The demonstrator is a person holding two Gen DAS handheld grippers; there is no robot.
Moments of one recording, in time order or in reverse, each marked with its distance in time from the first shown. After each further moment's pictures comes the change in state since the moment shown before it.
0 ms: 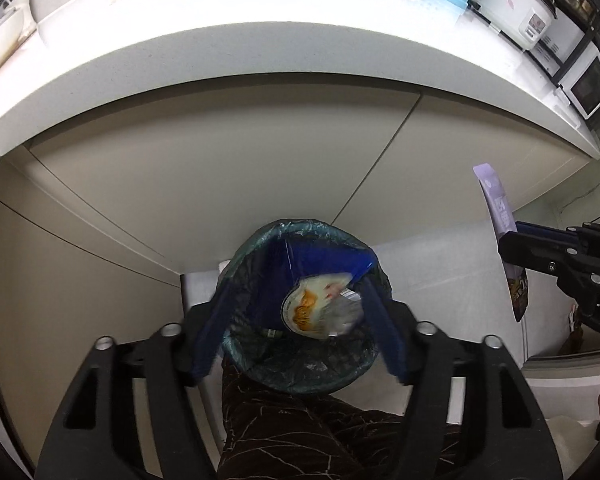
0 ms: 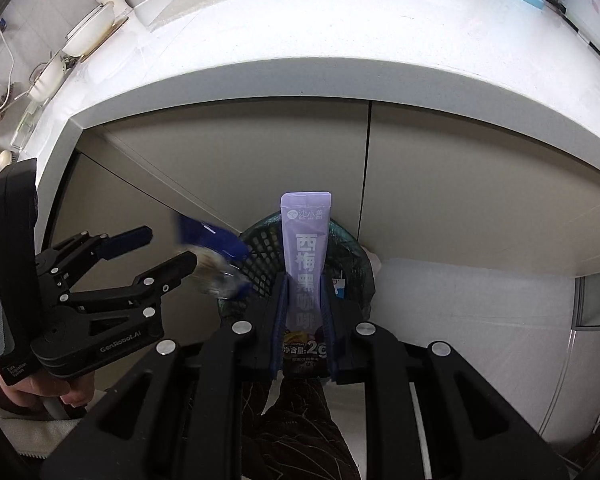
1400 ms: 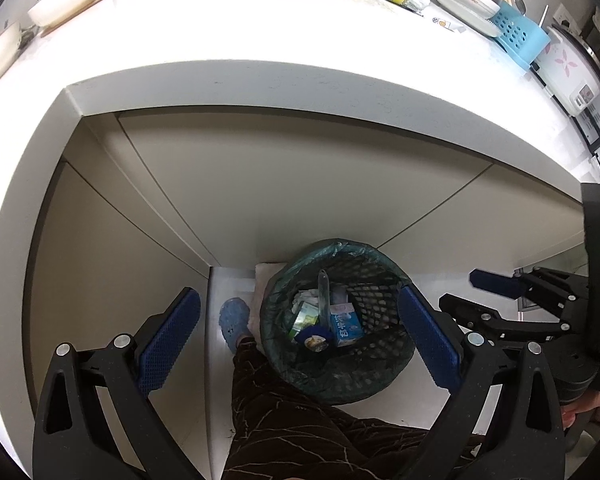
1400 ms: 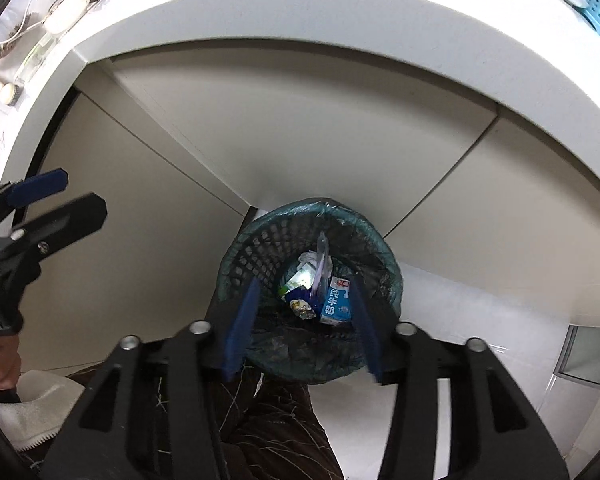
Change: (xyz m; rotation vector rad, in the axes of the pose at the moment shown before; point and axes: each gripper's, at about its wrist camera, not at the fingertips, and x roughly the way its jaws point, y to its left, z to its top) left arm -0.033 0.067 -0.001 -0.190 -0.035 0.066; right arm 0.062 0.045 0.016 -0.194 0.092 0.002
